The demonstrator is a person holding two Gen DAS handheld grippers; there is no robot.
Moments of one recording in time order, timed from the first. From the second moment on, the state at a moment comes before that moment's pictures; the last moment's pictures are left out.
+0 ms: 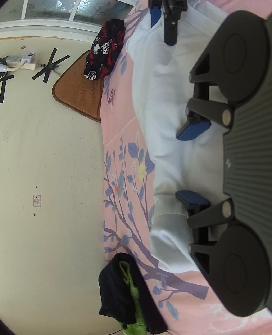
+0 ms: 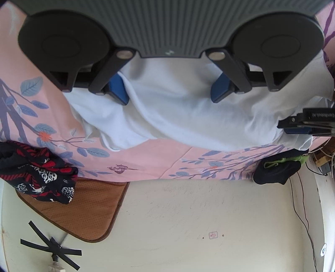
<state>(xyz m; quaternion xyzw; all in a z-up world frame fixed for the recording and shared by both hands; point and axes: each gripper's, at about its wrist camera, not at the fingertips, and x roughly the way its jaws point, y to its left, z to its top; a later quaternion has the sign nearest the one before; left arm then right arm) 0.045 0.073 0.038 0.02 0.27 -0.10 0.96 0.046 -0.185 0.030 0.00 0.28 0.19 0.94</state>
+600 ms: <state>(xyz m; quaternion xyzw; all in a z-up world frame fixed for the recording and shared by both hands) 0.045 0.063 0.037 0.06 0.28 -0.09 0.95 0.046 -0.184 0.031 0.00 0.28 0.19 0.94</state>
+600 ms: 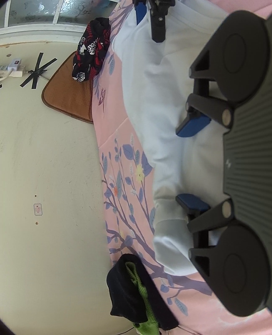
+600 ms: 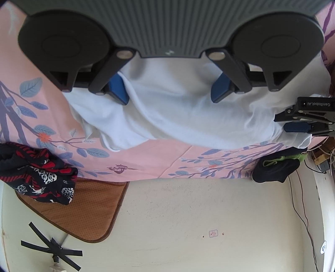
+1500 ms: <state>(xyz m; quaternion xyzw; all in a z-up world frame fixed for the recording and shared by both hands) 0.030 0.057 0.037 0.10 0.28 -0.07 0.95 0.049 -0.175 0.028 -0.04 0.29 0.19 0.94</state>
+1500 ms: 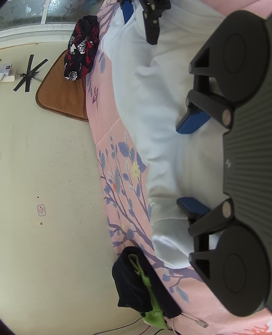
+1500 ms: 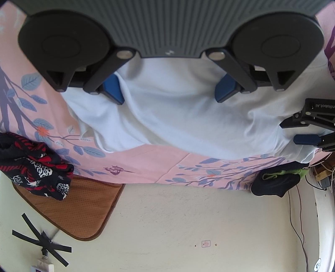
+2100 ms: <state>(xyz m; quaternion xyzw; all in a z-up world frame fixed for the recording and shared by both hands) 0.026 0.056 0.038 0.10 0.27 -0.09 0.95 0.047 -0.175 0.028 -0.04 0.29 0.19 0.94</state>
